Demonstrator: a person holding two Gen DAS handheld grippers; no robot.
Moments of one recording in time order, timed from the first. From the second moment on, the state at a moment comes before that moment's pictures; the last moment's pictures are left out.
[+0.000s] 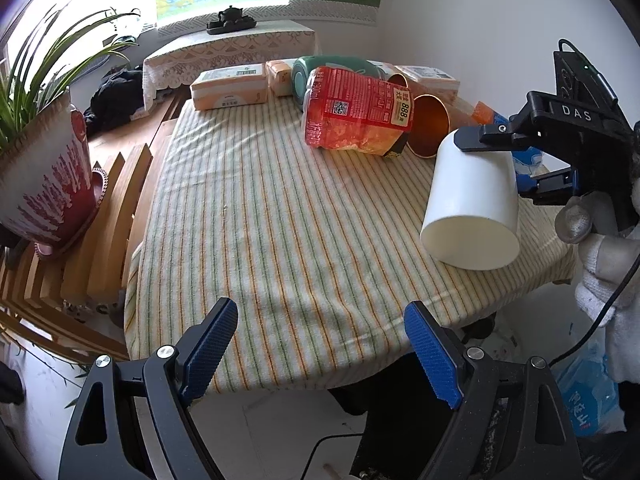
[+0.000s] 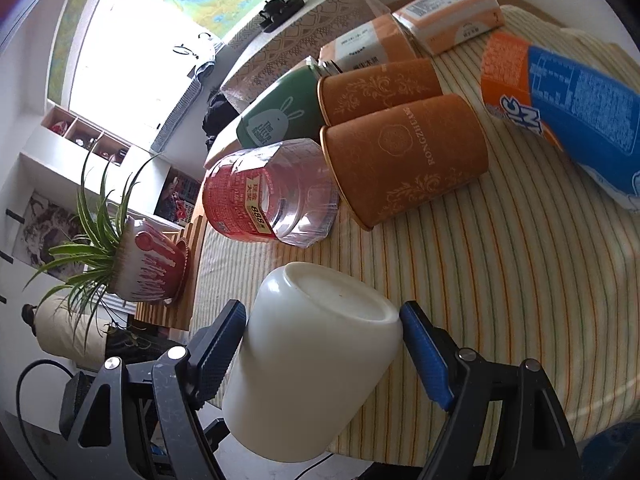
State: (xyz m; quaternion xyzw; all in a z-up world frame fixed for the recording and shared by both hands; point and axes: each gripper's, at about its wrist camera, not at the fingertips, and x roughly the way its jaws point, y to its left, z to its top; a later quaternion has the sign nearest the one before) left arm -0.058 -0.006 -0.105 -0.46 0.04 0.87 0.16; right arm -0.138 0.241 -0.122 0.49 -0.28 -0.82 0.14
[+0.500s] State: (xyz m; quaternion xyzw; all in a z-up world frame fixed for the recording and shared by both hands) left arm -0.069 -0.008 -0.101 -0.44 -0.03 0.88 0.16; right arm -0.107 0.208 -0.083 0.33 -0.07 -0.94 0.11
